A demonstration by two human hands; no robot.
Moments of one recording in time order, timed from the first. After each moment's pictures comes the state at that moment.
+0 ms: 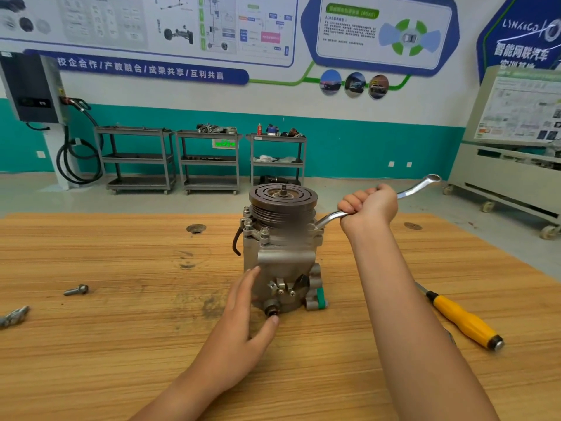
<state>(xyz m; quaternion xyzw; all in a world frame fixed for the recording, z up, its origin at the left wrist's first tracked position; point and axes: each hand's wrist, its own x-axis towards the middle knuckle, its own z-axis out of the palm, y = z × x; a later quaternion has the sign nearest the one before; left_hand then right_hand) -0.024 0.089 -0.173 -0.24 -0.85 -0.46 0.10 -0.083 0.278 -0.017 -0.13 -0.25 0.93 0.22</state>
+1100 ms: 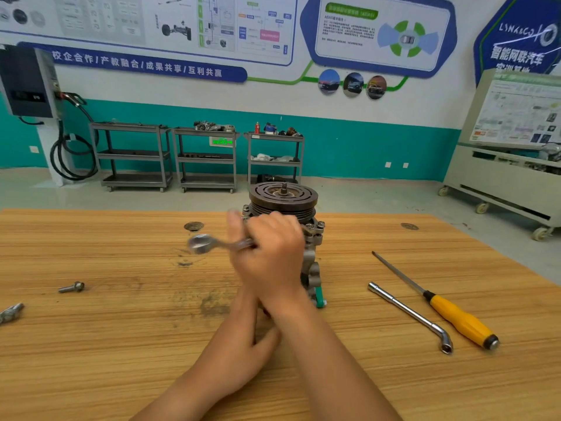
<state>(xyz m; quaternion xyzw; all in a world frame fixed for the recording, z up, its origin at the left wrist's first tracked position) -0.021 0.096 -0.170 -0.30 -0.83 -0.46 0.14 -0.046 0.170 -0.074 0.22 -0.68 0.27 0.65</state>
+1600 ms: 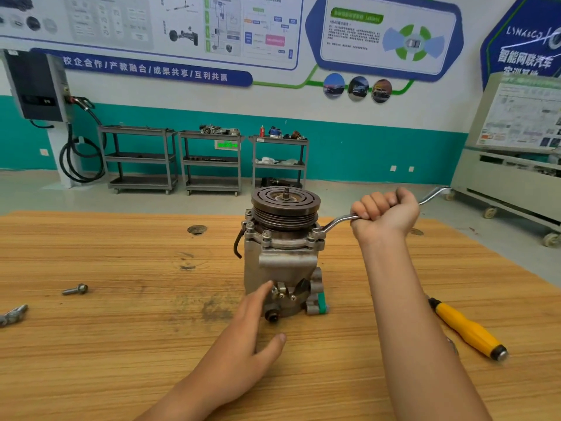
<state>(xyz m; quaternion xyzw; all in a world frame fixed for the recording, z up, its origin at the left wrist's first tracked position) -0.023 0.092 -0.176 -0.28 -0.85 -0.44 0.06 -0.076 0.294 -0.023 0.01 -0.19 0.96 0.21</state>
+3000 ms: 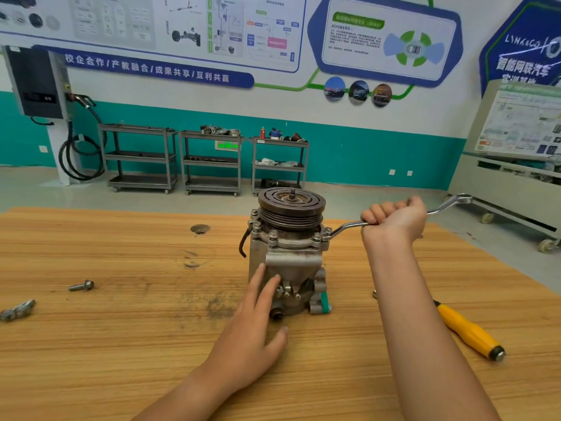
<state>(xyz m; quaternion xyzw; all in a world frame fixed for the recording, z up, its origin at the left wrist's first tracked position) -0.025 0.097 -0.168 -0.25 -0.90 -0.34 0.10 -0.064 0.286 -0.017 -0.11 -0.24 0.92 0.29</state>
